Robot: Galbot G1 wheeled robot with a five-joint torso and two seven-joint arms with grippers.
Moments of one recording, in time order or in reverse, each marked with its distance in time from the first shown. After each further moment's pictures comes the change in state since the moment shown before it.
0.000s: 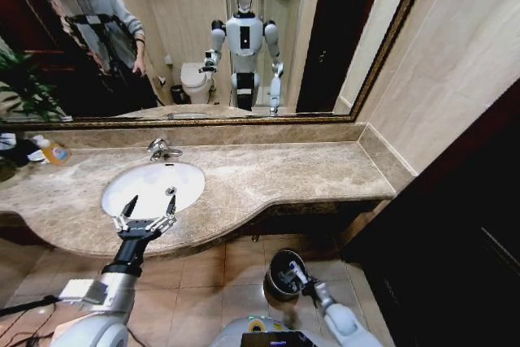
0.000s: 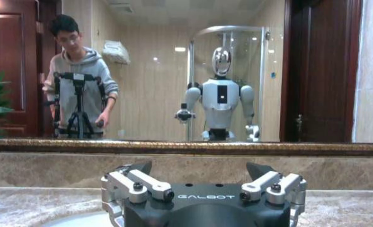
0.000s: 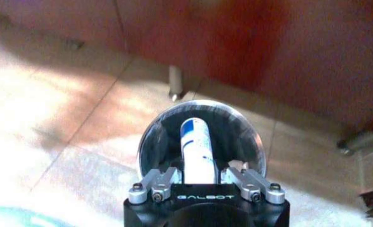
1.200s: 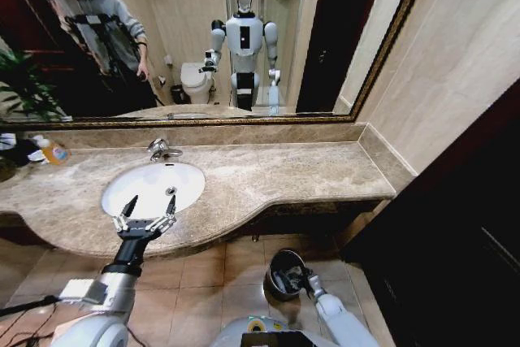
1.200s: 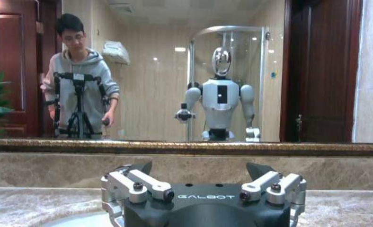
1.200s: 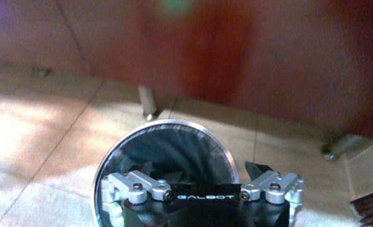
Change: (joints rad) left arm 0.000 0.000 0.000 0.000 0.000 0.000 0.000; right arm 0.147 0.038 0.091 -0.242 0.033 0.160 -0.059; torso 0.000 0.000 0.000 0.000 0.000
